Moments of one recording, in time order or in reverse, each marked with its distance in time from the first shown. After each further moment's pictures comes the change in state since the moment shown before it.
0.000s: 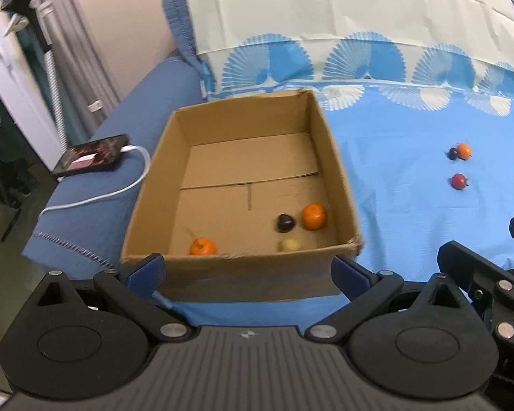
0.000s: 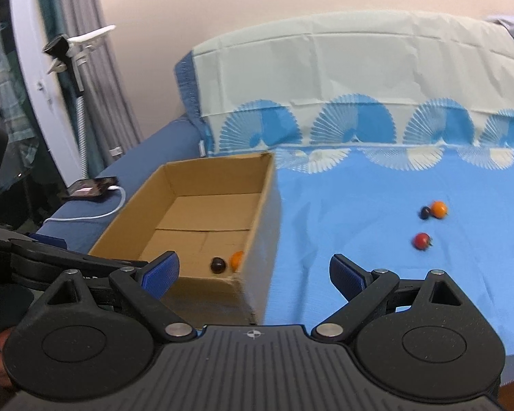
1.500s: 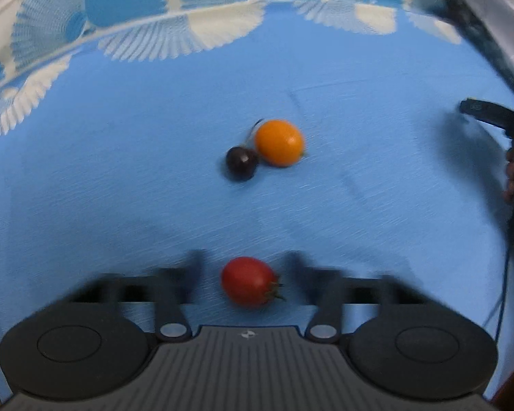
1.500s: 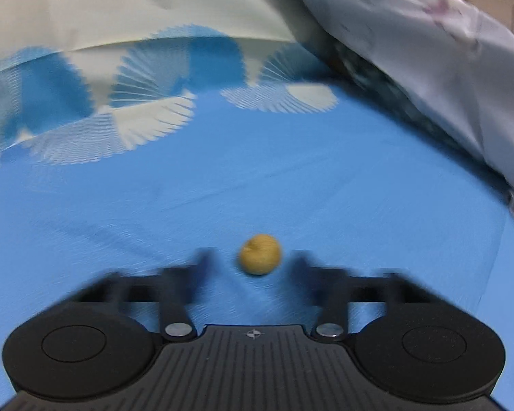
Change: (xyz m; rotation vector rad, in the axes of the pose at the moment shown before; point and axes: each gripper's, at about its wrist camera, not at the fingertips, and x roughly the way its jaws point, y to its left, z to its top) left arm 0.259 -0.371 0.112 0.292 0.143 -0.468; right arm 0.225 -0.557 0.024 0.215 -0.018 -0.838
